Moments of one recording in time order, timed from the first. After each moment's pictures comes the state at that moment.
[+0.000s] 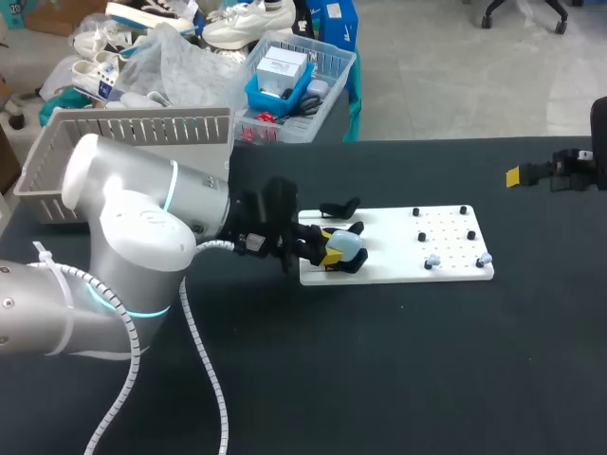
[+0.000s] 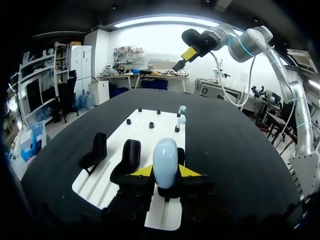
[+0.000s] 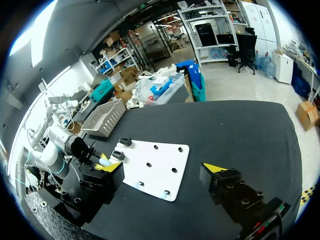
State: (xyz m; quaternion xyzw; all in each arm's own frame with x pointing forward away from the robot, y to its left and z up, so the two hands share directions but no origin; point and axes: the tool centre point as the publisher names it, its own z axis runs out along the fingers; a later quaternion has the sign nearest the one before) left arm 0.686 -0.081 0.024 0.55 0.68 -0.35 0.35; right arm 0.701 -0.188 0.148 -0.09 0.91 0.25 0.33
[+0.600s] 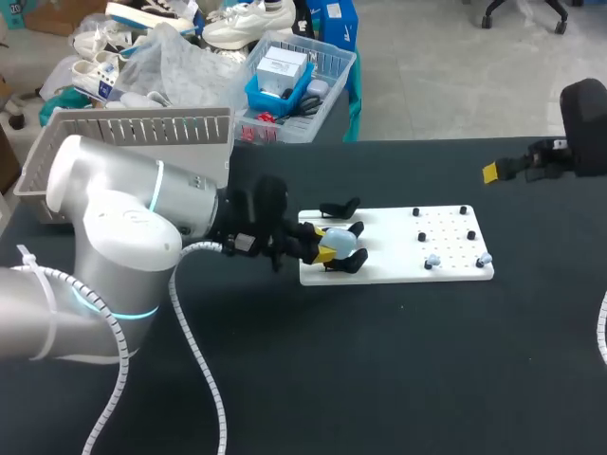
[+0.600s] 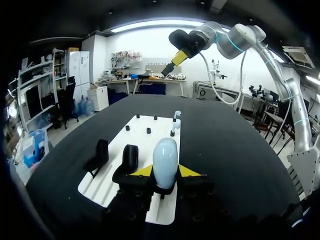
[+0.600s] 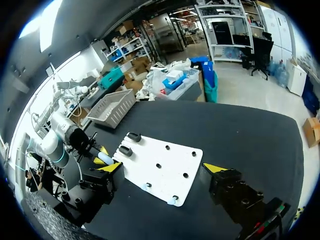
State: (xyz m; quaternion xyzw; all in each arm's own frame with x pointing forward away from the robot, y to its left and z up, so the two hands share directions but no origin) left arm 0.677 -0.072 0.040 0.56 0.66 -0.35 0.37; right arm 0.711 -0.155 0.151 -0.16 0.90 0.25 0.31
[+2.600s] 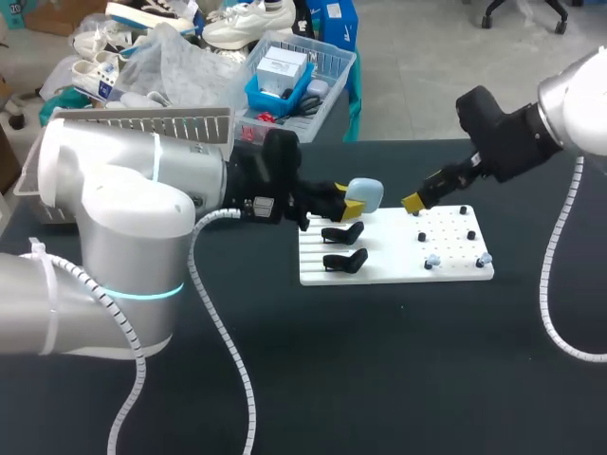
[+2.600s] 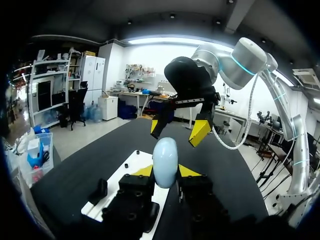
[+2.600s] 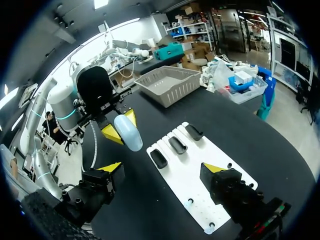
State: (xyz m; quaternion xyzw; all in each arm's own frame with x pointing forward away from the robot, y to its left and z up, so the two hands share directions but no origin) left arm 0.668 -0.111 0.137 0.47 0.68 -0.39 0.41; right arm 0.680 -0.032 0.145 -0.40 0.82 0.31 0.25
